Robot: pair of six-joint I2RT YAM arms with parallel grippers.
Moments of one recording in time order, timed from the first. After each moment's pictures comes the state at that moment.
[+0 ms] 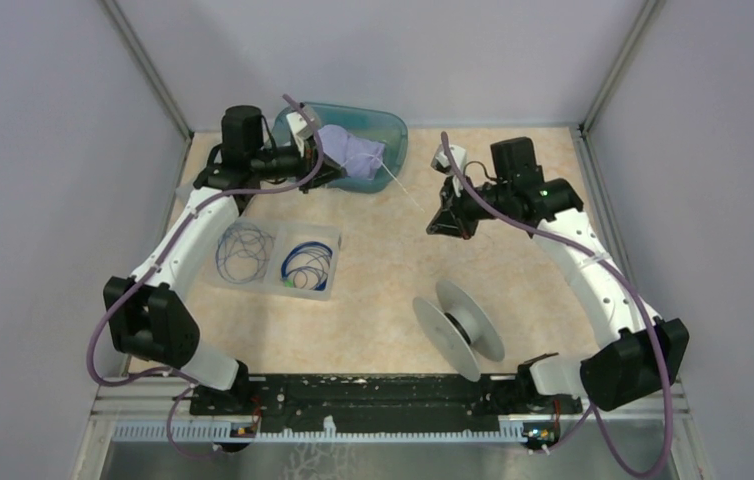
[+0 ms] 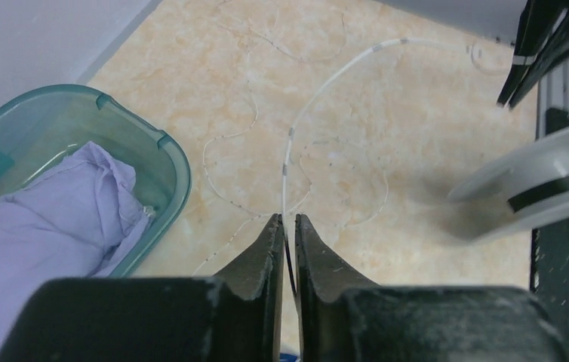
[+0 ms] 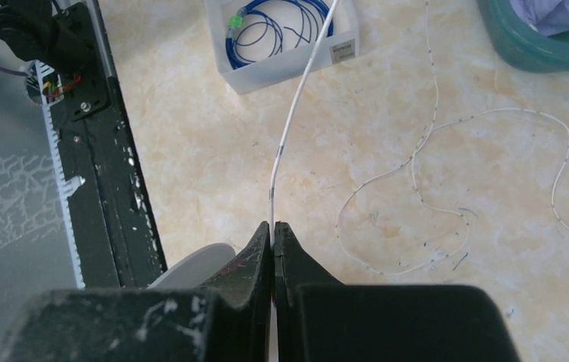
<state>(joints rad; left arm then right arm) -0.27 1.53 1.39 -0.21 0.91 0.19 0.34 1.30 1.30 -0.79 -0.81 -0.41</state>
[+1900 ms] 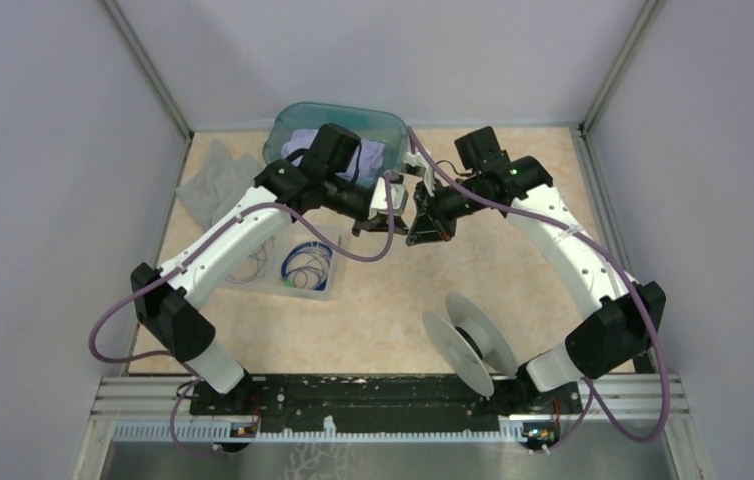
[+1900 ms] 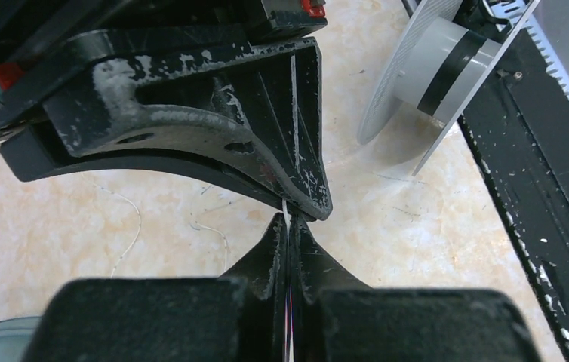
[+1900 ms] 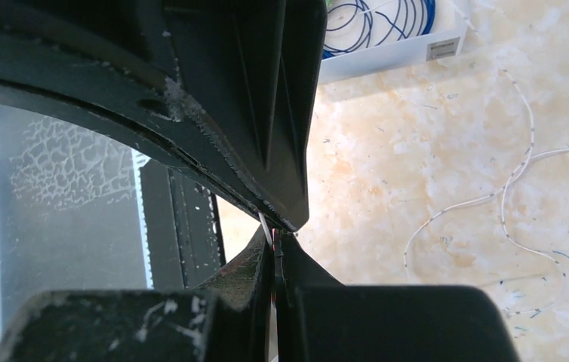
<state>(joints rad) -0.71 1.63 1.66 -0.79 0.89 0.90 0.46 1.47 1.51 -1.02 -0.89 -0.46</state>
